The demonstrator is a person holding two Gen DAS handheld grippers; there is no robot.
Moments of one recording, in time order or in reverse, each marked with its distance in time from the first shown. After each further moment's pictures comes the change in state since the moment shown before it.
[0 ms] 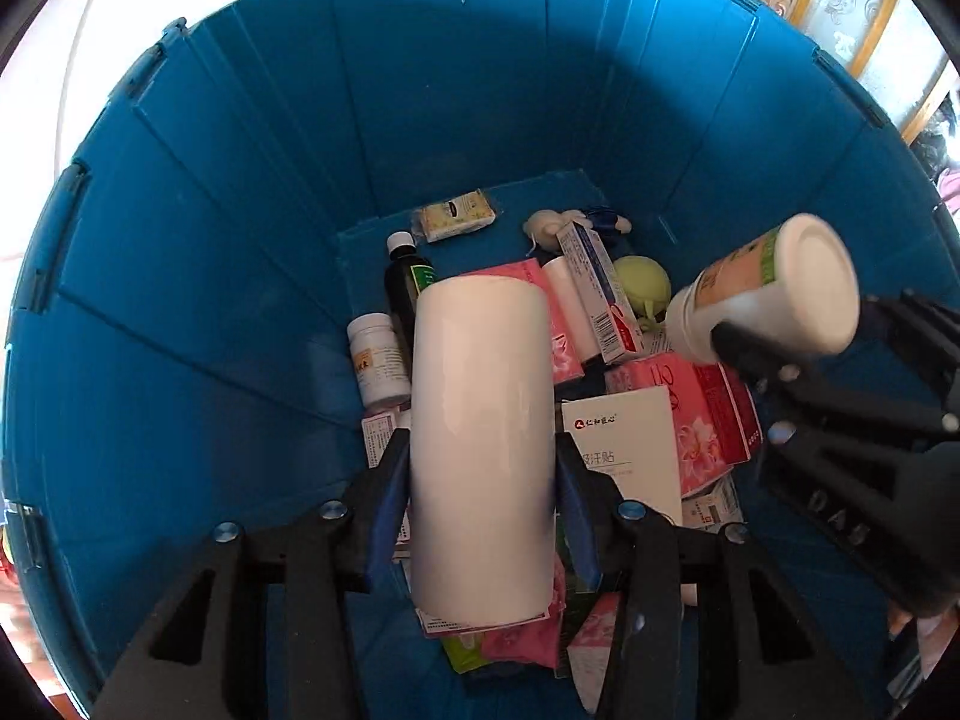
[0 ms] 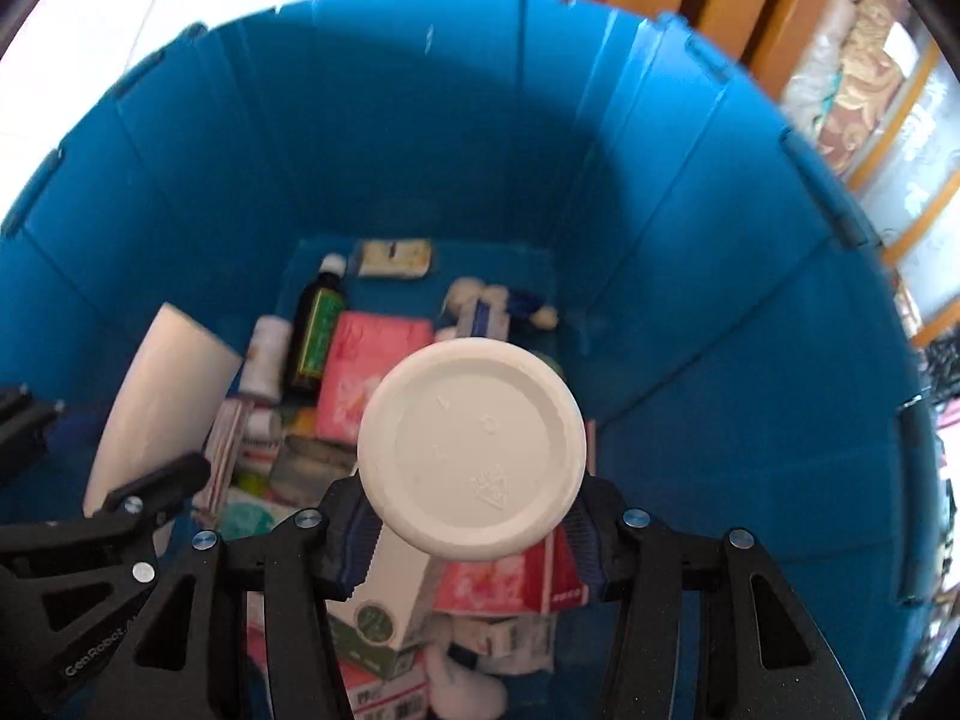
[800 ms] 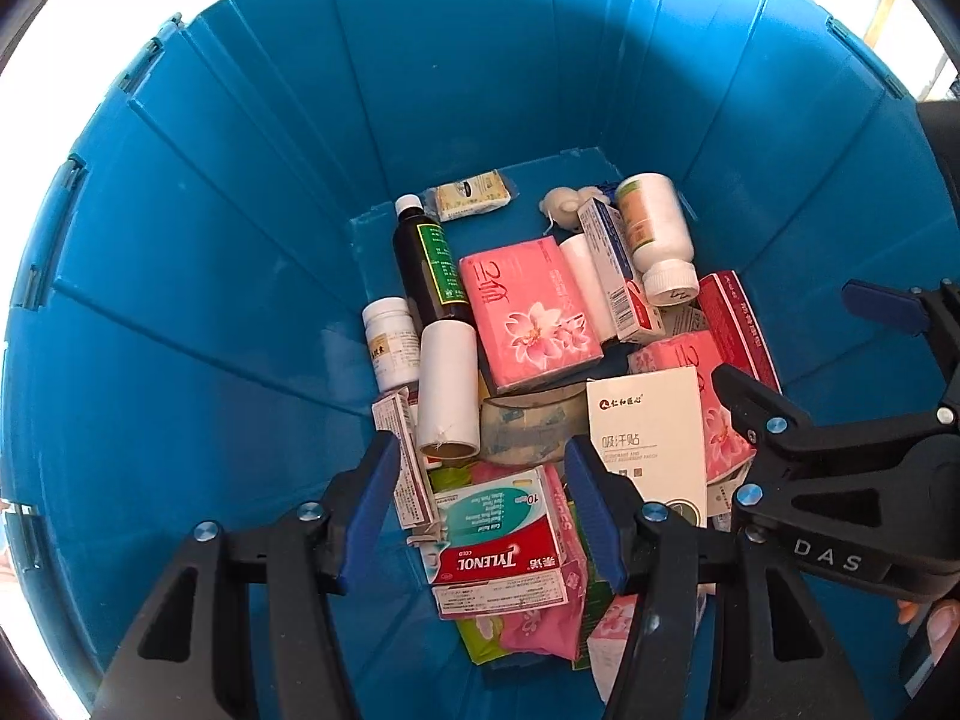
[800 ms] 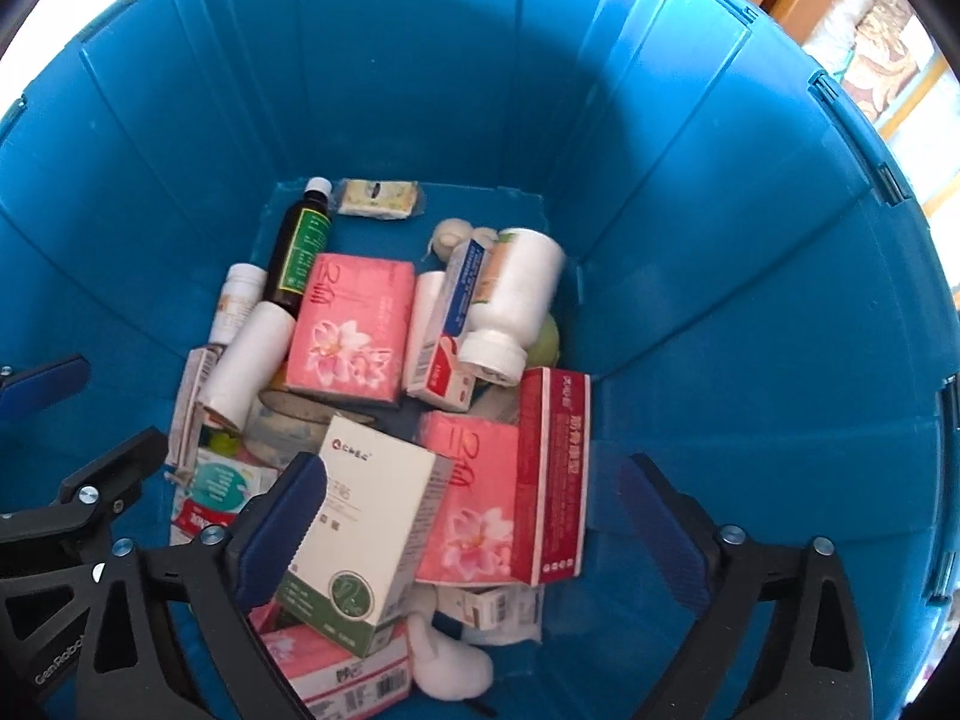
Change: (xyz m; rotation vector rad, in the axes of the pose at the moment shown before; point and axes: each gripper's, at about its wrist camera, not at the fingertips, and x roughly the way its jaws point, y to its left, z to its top) left arm 0.005 -0.007 0.006 0.039 0.051 0.048; right arm 0.020 -0.001 -0.007 0.094 0.153 -0.117
